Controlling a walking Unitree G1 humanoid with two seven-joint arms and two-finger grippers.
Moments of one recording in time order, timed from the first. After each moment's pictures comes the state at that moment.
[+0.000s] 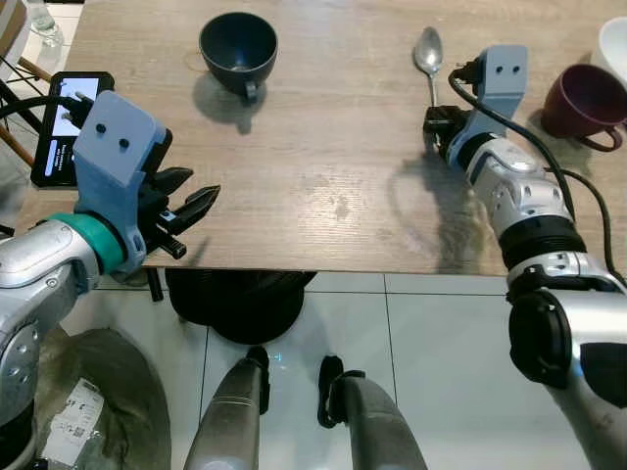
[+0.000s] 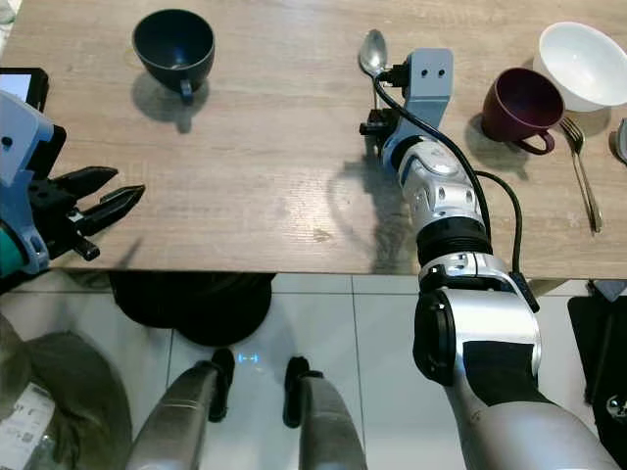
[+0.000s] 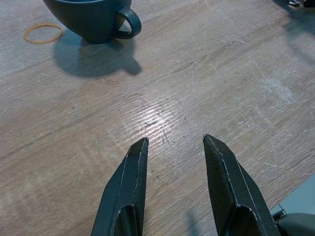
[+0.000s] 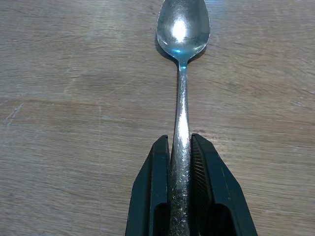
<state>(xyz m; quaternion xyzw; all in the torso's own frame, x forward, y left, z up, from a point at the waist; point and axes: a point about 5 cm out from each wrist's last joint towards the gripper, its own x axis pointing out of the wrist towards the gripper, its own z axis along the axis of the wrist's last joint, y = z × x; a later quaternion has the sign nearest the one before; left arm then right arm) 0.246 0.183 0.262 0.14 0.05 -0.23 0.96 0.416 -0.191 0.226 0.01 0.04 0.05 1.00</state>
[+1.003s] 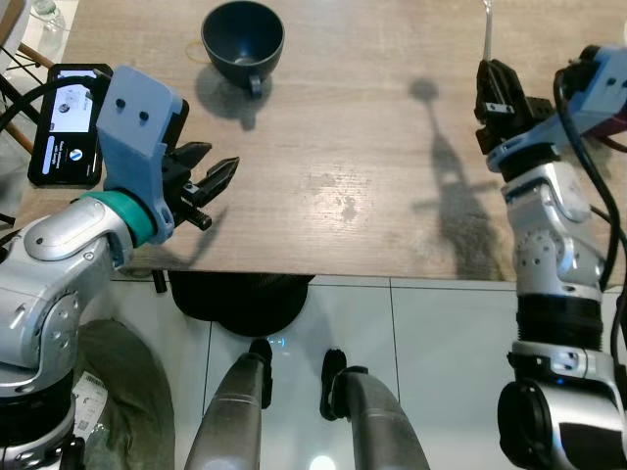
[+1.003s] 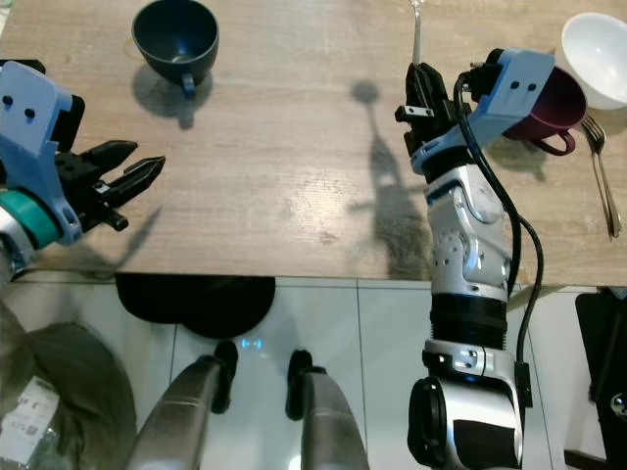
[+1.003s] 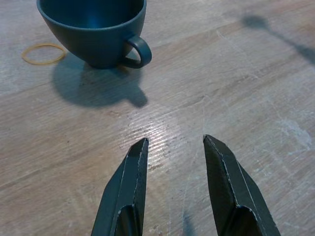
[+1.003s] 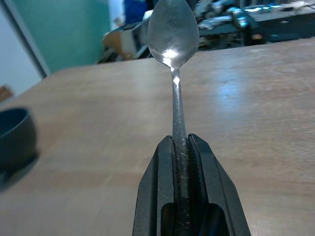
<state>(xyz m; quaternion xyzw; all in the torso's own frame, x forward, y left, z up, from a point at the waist) 0.271 0.164 0.267 0.10 0.00 -0.23 0.97 0.340 -0.203 0.262 0.09 -0.21 0.12 0.97</state>
